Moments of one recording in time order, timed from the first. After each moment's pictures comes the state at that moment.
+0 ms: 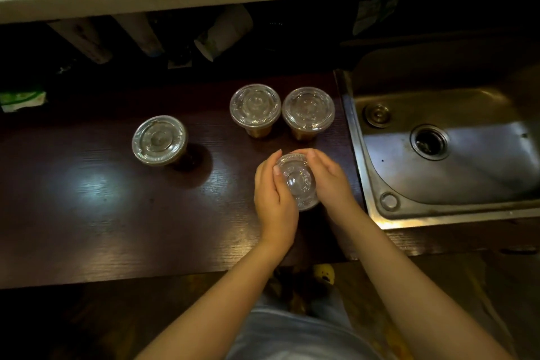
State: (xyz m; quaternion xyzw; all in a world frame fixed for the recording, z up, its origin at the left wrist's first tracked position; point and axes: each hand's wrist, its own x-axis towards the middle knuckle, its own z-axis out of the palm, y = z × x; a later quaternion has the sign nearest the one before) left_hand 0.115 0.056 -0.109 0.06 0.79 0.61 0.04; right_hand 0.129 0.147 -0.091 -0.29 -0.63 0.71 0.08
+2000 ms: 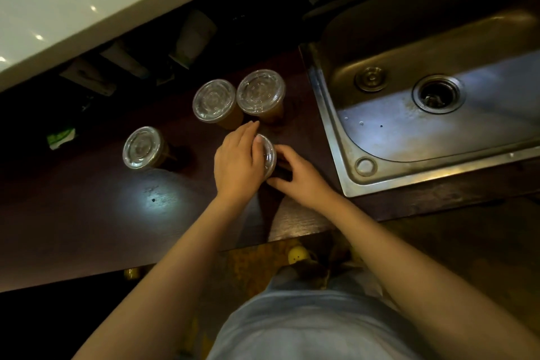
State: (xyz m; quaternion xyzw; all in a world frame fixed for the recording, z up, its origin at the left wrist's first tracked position) left_hand 0.094 0.075 -0.078 0.28 0.94 0.20 0.02; right_hand 0.169 0.167 -0.154 -0.11 -0.71 0.70 0.06
